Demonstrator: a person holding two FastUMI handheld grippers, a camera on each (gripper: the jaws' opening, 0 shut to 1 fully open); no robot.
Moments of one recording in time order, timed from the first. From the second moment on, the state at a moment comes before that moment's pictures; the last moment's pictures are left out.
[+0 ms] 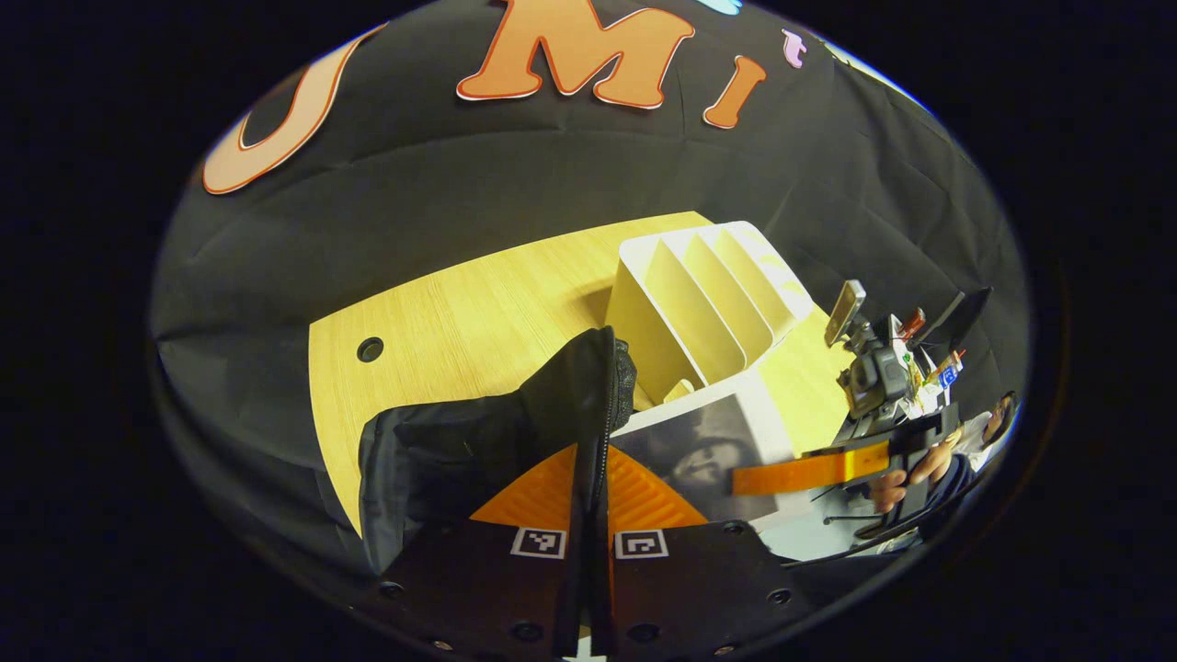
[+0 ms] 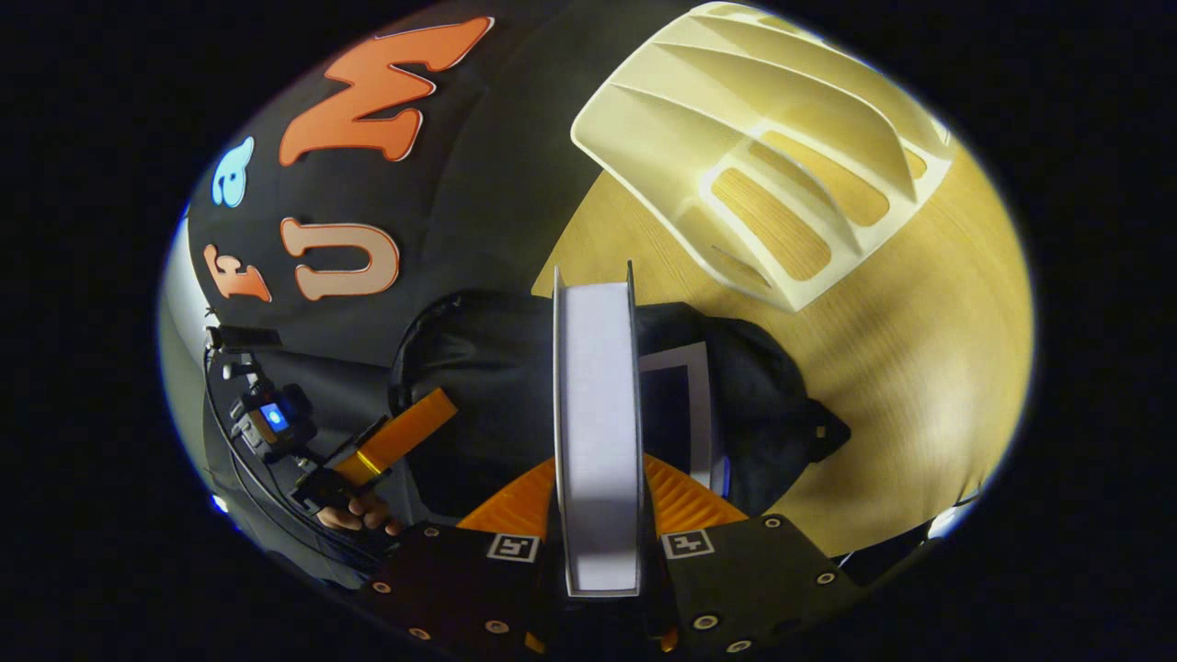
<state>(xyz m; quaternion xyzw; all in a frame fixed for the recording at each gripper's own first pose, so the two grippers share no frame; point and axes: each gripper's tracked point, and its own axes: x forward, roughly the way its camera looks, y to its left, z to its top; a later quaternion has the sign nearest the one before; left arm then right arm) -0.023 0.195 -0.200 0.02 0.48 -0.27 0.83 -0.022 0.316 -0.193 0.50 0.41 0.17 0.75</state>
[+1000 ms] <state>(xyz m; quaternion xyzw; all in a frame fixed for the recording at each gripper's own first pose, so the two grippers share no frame) -0.030 0.184 -0.200 -0.02 0.46 -0.27 0.85 0.004 0.363 -0.226 0.44 0.43 0.14 0.77</state>
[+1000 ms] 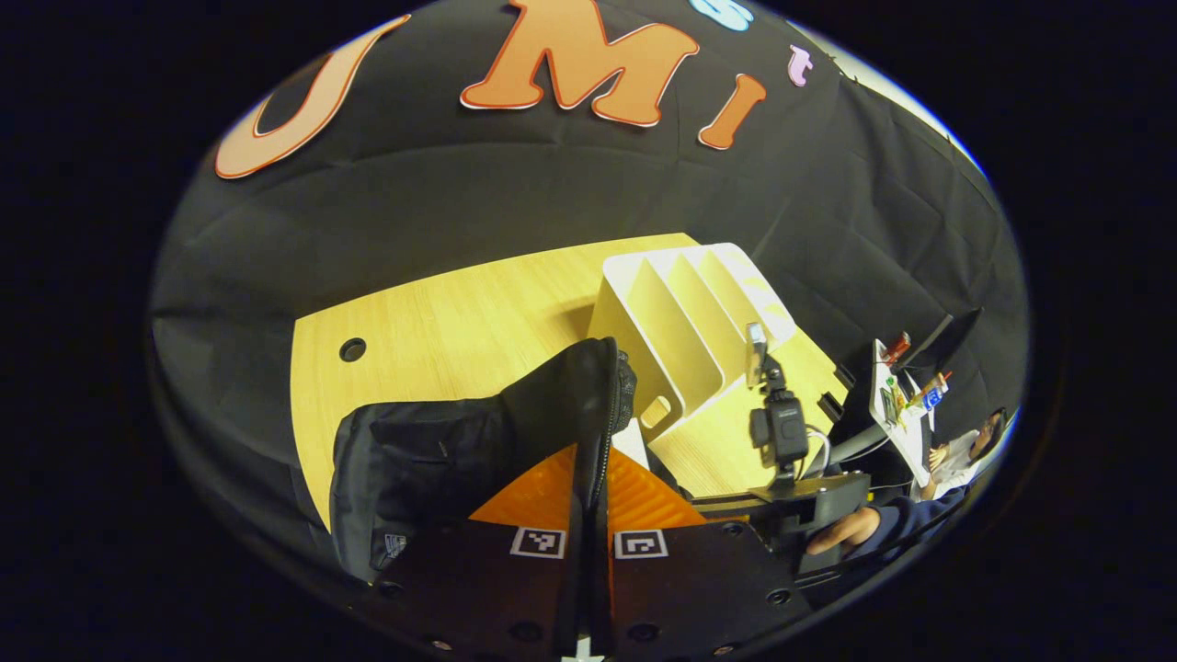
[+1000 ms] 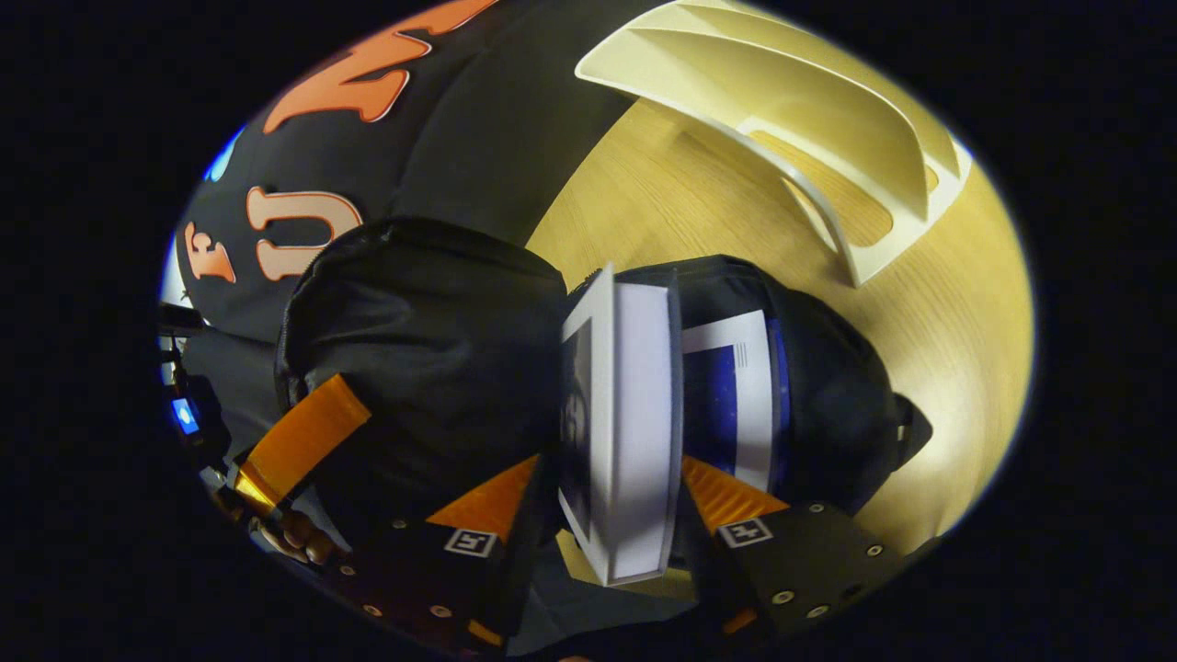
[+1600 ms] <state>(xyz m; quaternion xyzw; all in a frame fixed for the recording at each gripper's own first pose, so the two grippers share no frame) -0.048 0.141 -0.218 0.00 0.47 -0.19 0.86 0.005 0.171 -0.161 0.29 0.35 0.08 0.89</state>
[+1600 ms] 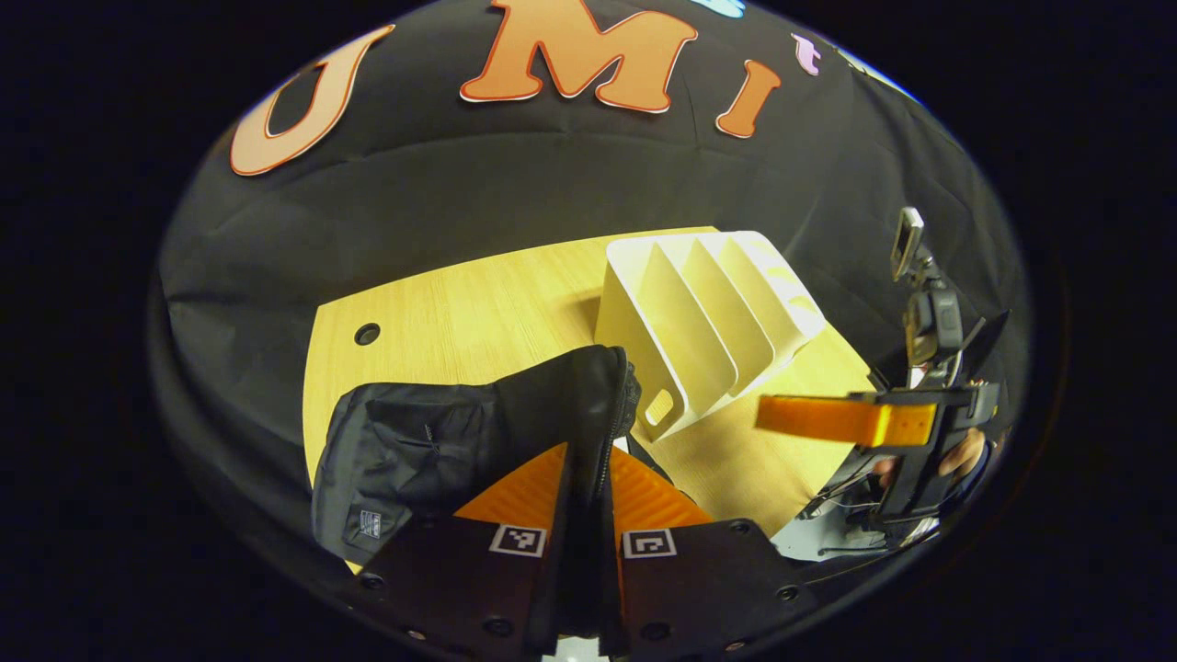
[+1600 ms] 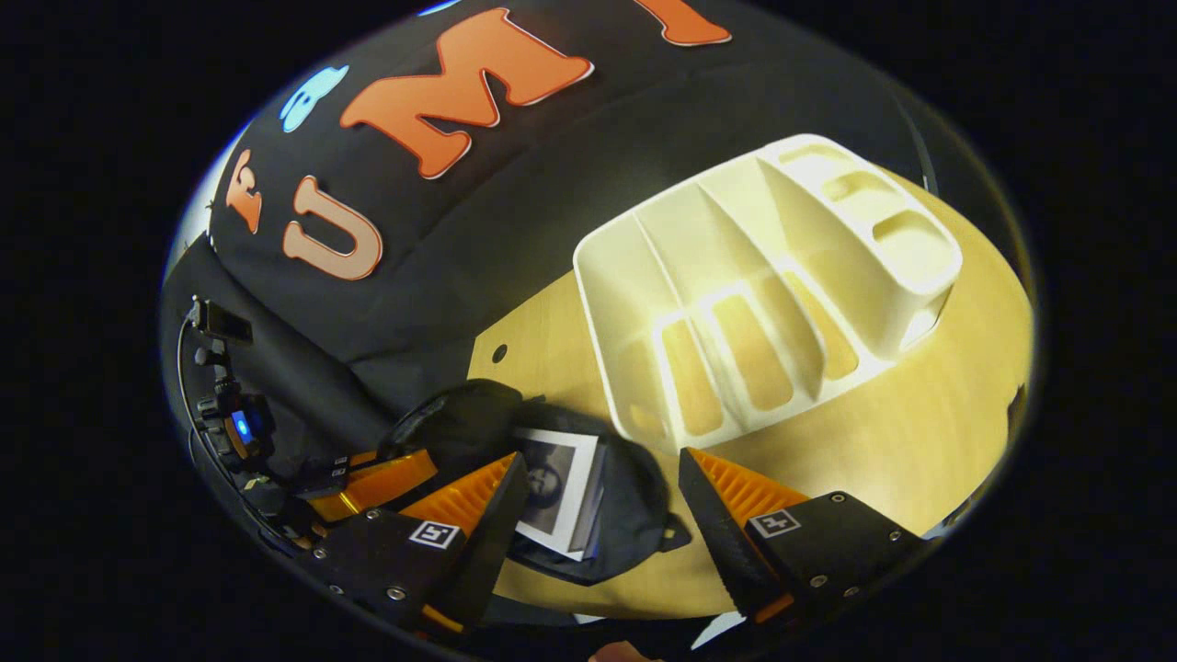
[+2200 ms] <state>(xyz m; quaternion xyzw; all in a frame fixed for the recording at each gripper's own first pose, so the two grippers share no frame) -0.032 0.002 -0.130 0.01 0.32 -0.14 0.94 -0.010 0.013 -0.066 0.08 0.20 0.05 0.98</state>
